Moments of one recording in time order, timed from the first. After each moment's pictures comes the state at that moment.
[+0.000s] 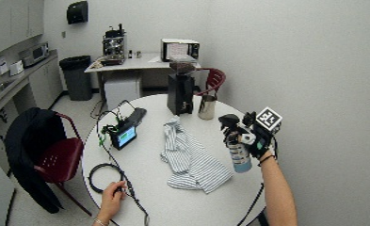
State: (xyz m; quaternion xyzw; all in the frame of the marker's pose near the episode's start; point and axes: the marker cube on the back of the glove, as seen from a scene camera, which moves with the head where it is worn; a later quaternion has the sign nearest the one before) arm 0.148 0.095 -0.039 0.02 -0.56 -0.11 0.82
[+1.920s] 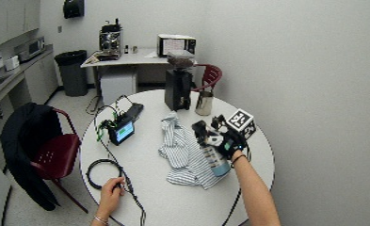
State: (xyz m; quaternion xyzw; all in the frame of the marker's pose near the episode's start) arm 0.078 0.054 0.006 -0.04 -0.56 -0.05 0.83
